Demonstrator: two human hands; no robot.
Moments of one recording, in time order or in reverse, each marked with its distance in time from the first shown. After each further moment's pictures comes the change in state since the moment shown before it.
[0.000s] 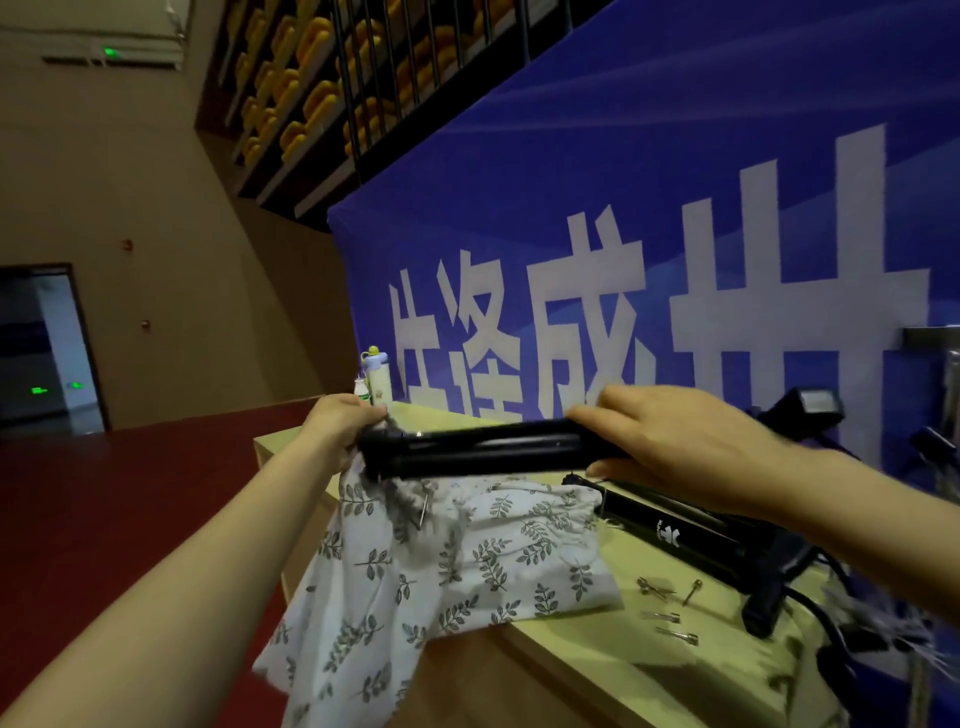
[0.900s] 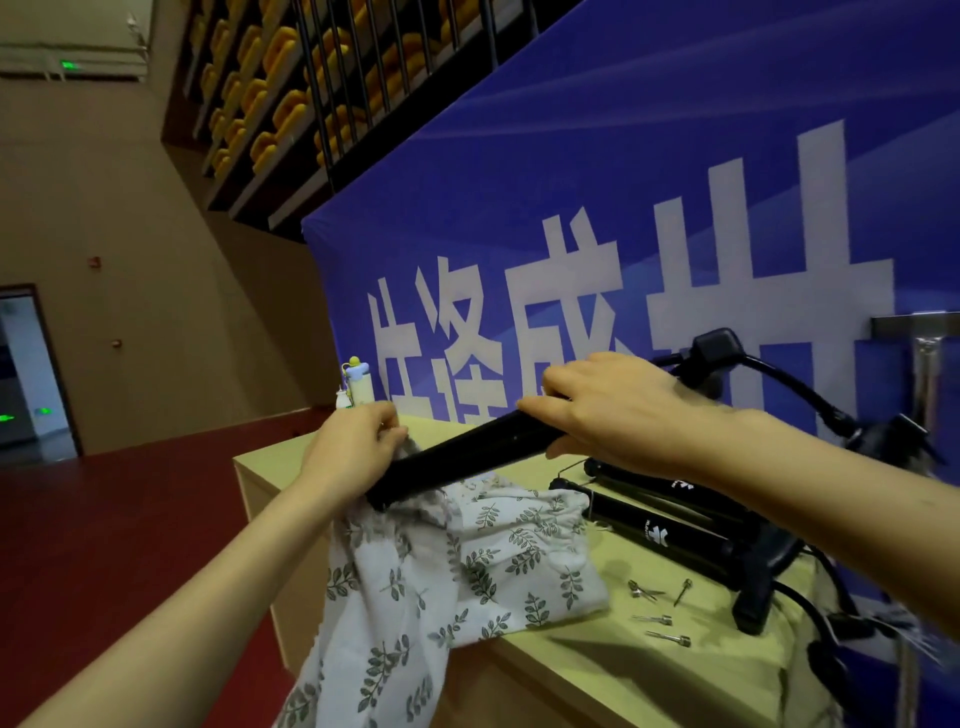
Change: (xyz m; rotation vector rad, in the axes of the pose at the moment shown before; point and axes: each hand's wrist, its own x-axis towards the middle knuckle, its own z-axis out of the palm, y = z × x) left_hand -0.026 0.001 0.022 0.941 0.070 0.624; right_hand 0.038 0.003 -0.001 -0.129 -0.152 -0.014
